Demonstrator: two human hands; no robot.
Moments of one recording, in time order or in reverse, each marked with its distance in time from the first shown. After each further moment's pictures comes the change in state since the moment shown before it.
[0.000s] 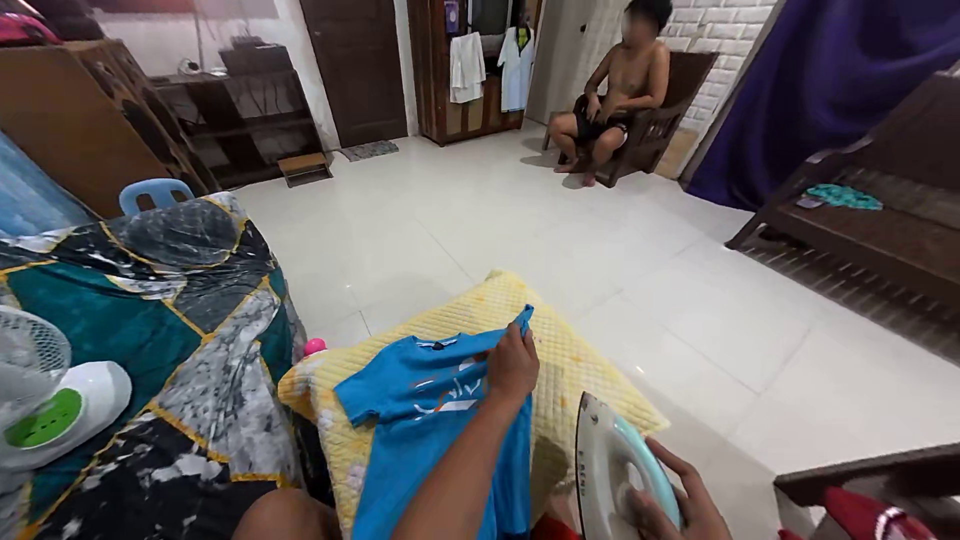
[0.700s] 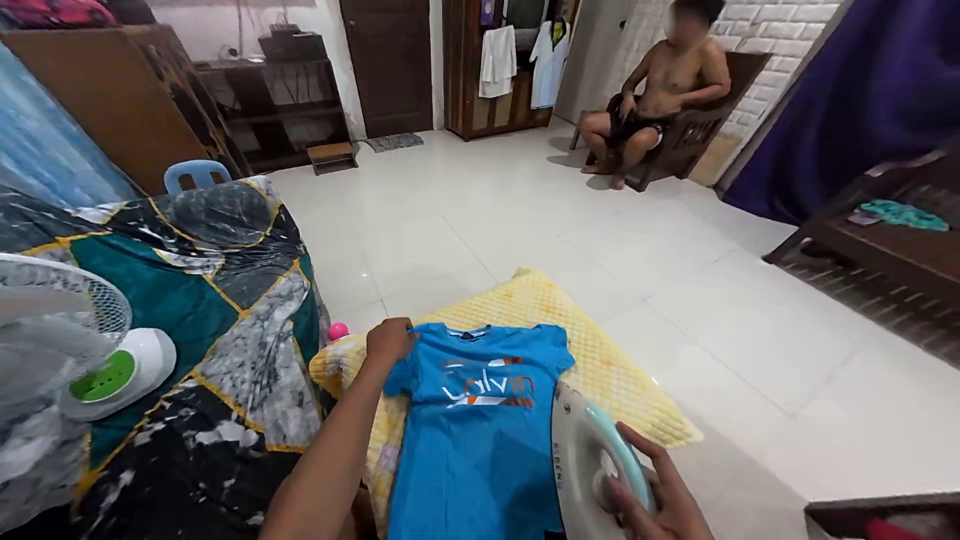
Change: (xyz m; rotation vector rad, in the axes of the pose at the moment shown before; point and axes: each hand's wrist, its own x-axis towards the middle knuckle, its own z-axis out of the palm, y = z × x) left_hand 0.020 -0.222 -0.181 0.358 -0.119 -0.277; right_hand 0.007 -0.037 0.064 -0.037 -0.172 -0.068
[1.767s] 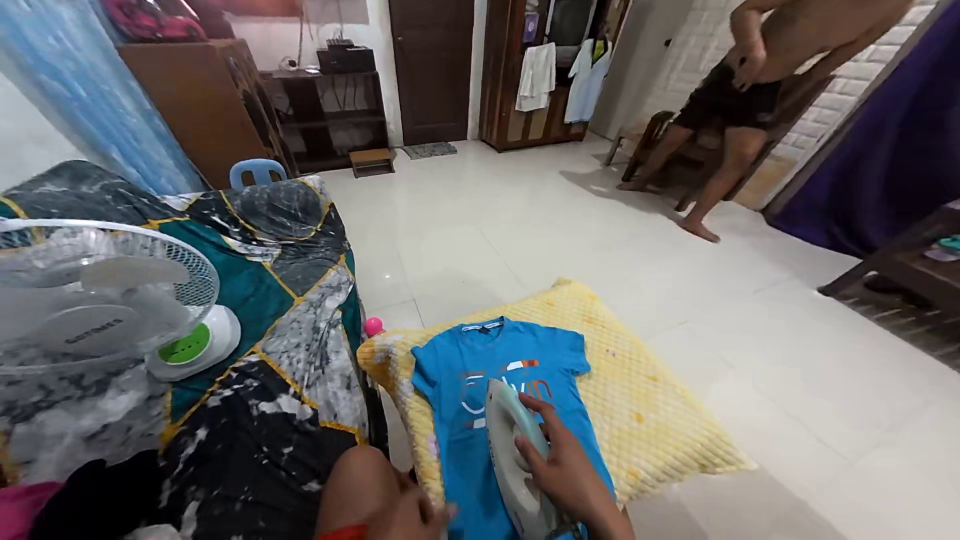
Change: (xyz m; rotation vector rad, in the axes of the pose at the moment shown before) left_hand -0.275 -0.080 0.100 -0.398 -0.258 -0.156; right_hand 0.056 -0.032 0.153 -0.240 -0.366 0.171
